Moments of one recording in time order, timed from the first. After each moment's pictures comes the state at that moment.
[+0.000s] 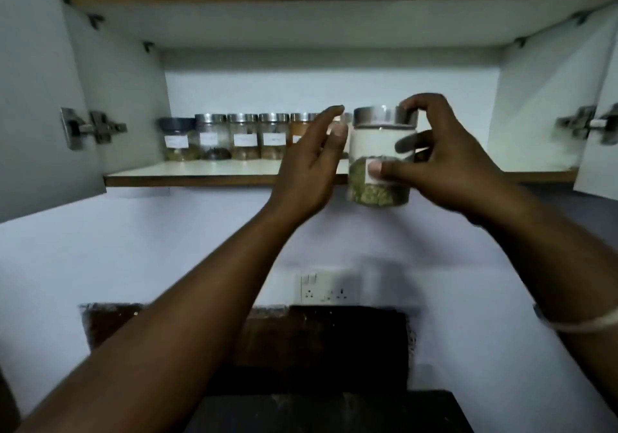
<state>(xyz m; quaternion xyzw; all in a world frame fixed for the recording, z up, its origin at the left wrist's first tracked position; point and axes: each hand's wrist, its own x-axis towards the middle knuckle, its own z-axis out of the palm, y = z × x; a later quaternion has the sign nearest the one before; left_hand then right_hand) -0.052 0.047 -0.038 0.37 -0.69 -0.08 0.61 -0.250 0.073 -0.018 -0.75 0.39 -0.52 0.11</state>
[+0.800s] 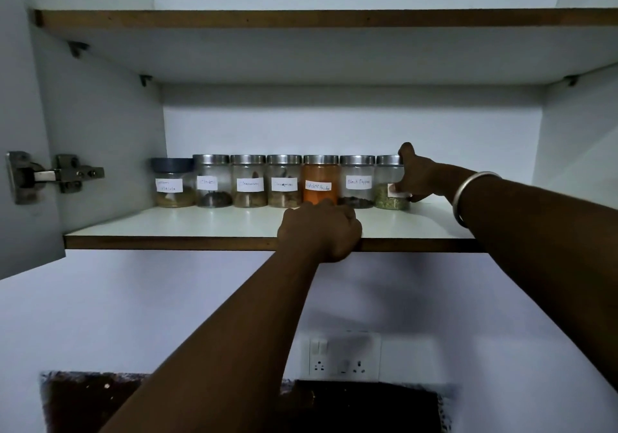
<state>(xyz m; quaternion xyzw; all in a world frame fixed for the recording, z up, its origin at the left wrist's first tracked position) -0.015 -0.098 -0.031 0.61 -0.76 0.13 0.20 -0.229 -0.229 0.046 -0.75 0.59 -0.30 0.09</state>
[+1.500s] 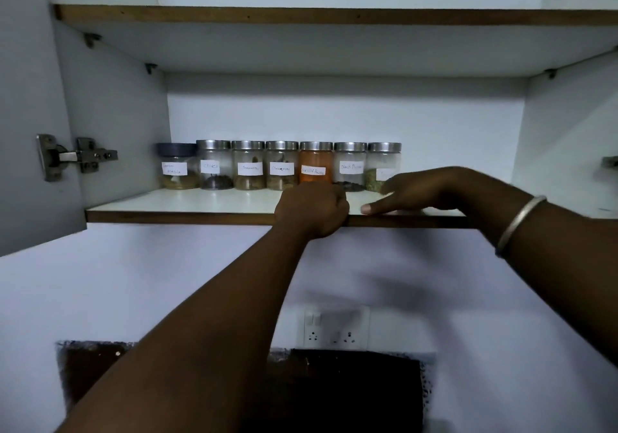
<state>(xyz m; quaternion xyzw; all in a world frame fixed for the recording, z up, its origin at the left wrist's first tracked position) -0.015 -0.083 -0.036 0.55 -0.76 0.17 0.29 -0.221 -0.093 0.025 -0.78 0.59 -0.11 0.18</state>
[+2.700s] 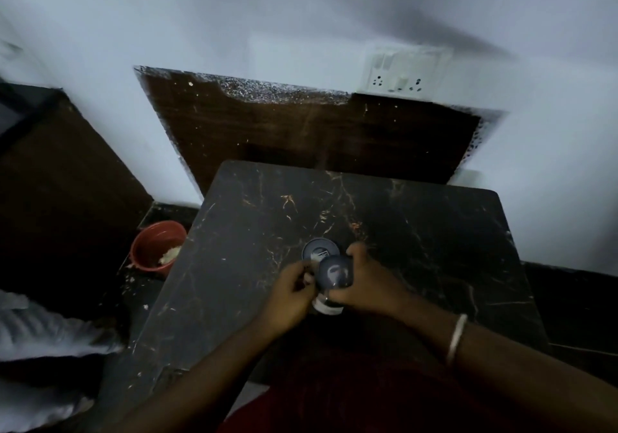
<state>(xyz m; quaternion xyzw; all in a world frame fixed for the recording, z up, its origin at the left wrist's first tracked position) 0.057 0.272 -0.515 0.62 -0.48 -0.46 0.42 -0.116 0.193 -0.488 -0.76 0.54 -0.01 0.37</state>
